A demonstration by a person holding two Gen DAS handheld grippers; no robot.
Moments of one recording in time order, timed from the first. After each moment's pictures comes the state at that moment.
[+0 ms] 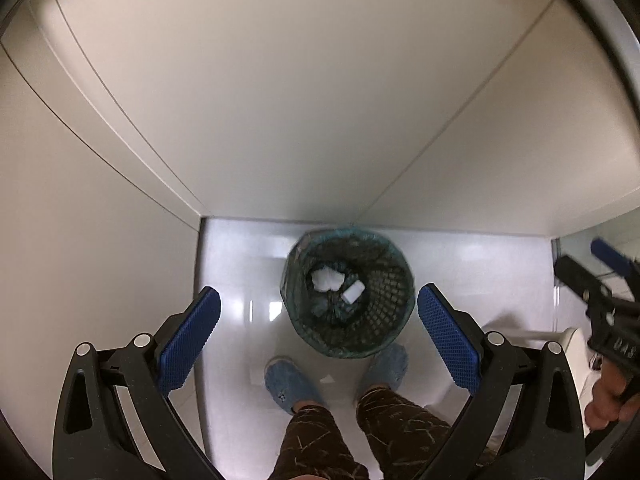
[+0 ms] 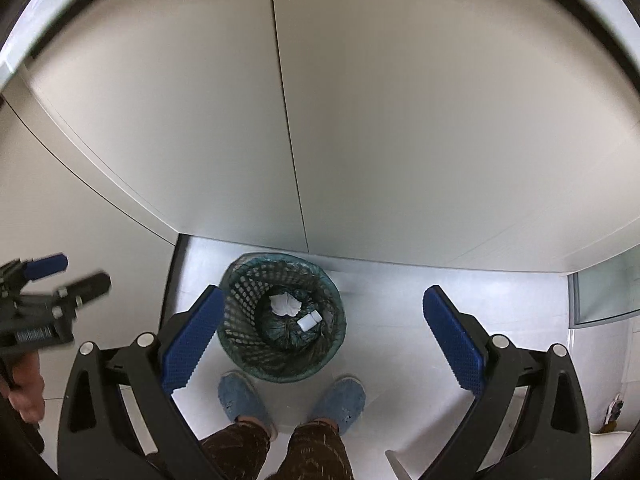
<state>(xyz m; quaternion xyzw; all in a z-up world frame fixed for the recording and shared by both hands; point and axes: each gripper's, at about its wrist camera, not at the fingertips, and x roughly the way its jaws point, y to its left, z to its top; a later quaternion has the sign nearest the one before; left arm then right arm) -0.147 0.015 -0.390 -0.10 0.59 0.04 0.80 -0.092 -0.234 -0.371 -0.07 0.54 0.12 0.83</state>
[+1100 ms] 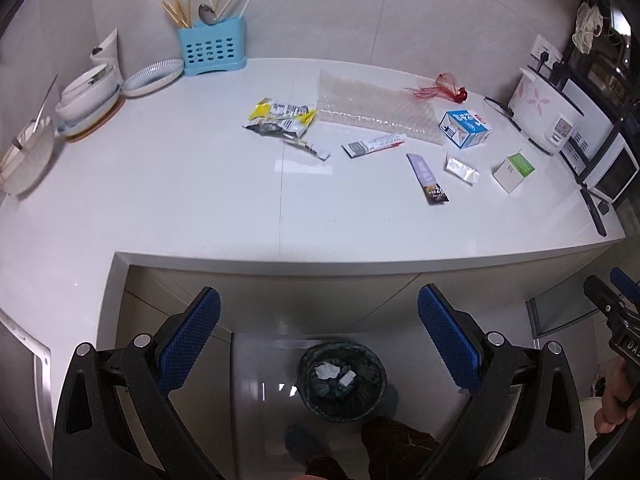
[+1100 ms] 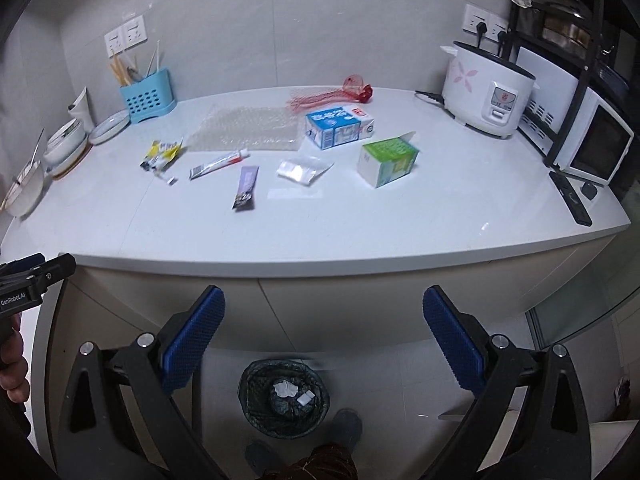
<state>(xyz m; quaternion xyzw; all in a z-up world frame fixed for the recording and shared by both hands) -0.083 0.035 -0.086 -0.07 0.47 0.04 0.88 -0.069 -0.277 -0.075 -0.02 0.41 0.05 0.91</state>
